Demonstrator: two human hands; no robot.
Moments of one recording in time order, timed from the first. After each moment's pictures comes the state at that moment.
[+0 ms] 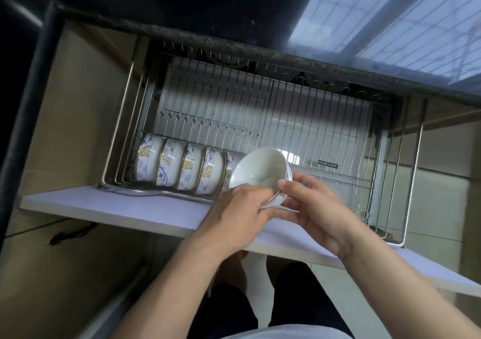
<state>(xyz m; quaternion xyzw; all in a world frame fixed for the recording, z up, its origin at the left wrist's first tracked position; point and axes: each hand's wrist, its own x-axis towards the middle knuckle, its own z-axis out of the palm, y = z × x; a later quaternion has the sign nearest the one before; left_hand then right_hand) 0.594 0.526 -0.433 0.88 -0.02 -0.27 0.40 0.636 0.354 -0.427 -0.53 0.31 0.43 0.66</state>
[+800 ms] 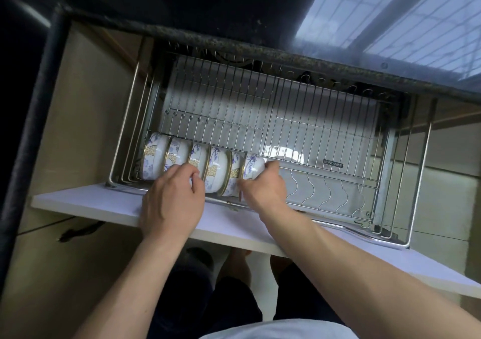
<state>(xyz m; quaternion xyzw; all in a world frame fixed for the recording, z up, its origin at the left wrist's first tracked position) 0.582 0.600 -0.434 0.94 0.25 -0.15 0.21 0.637 0.447 -0.504 -0.83 0.26 0.36 0.34</state>
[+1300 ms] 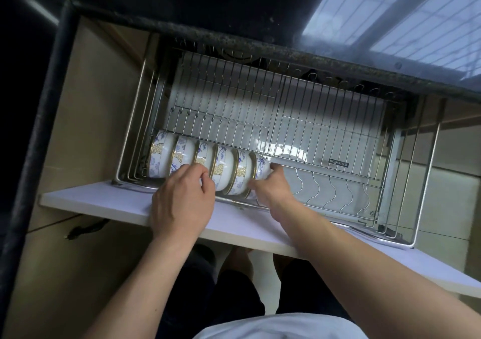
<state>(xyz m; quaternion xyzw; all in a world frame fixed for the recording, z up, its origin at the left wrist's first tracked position) 0.582 0.600 -0.433 0.94 0.24 -0.15 0.21 0.639 0.441 -0.526 -0.74 0.33 0.40 0.43</state>
